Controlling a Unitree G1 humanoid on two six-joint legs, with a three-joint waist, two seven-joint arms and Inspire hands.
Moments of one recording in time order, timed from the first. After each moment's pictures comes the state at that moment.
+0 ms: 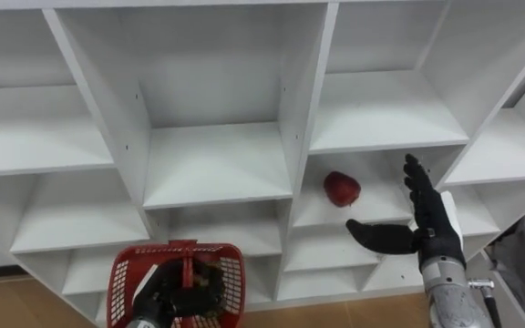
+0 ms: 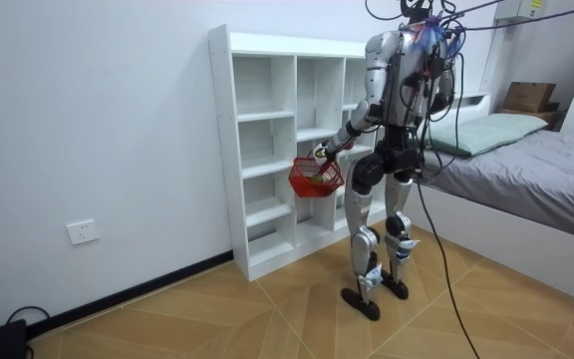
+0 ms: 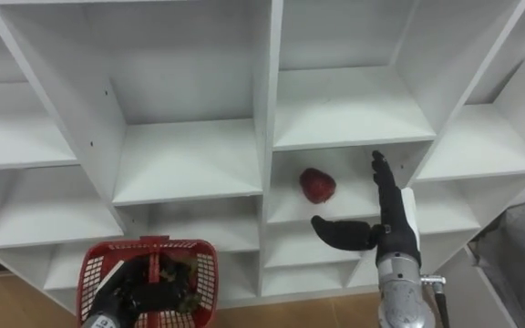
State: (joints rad) left arm 0.20 0.22 -0.20 0.54 -0.30 -0.11 -0.08; right arm 0.14 -0.27 0.14 0.30 0.03 -0.16 -0.27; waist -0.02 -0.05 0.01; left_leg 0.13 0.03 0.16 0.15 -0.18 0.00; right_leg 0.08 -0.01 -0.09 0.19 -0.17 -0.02
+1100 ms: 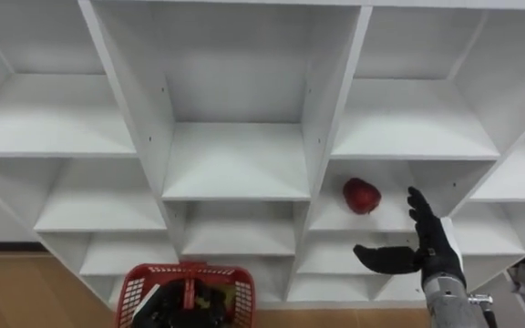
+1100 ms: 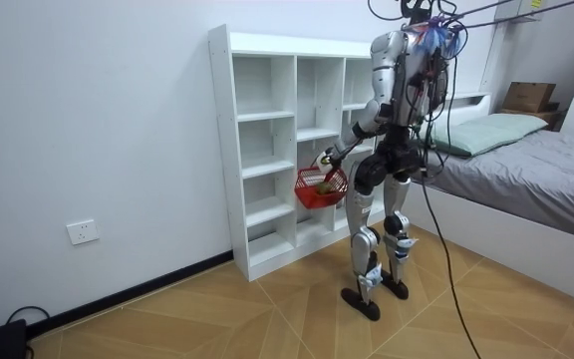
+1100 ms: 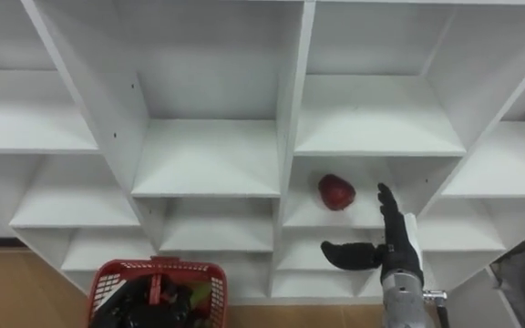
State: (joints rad) left arm 0.25 0.24 -0.20 0.54 -0.30 -0.07 -0.16; right arm 0.05 -0.27 0.14 0.56 0.04 -0.15 -0.28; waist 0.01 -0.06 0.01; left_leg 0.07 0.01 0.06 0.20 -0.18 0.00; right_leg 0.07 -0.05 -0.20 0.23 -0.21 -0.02
